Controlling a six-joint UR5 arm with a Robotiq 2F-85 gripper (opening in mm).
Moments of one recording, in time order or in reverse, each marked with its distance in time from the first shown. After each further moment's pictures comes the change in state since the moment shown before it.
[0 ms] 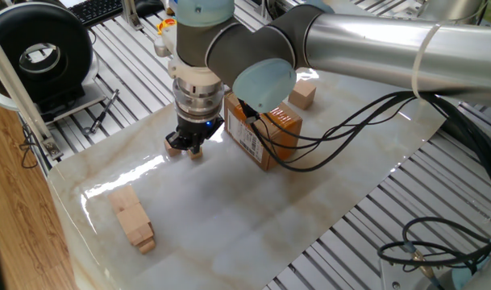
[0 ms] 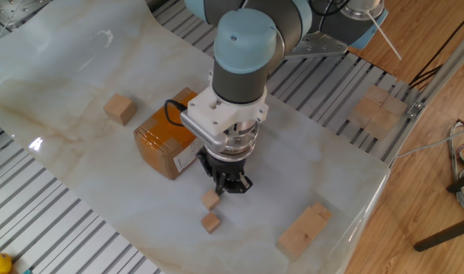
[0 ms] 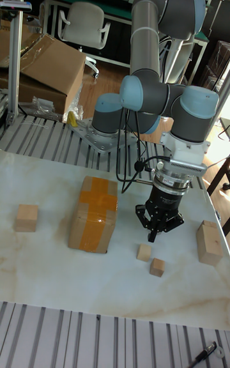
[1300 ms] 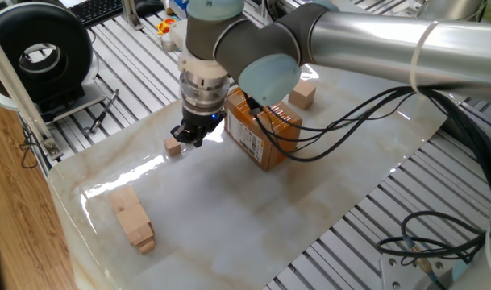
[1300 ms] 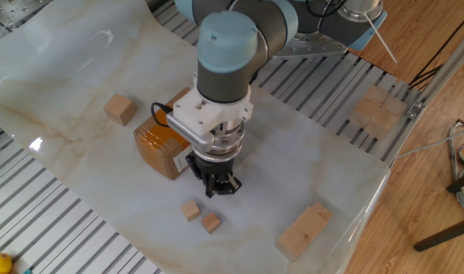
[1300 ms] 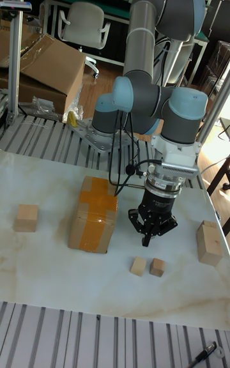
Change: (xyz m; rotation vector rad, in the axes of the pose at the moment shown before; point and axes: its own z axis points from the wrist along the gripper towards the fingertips) arm -0.014 -0.015 -0.002 -0.024 -0.004 -0.046
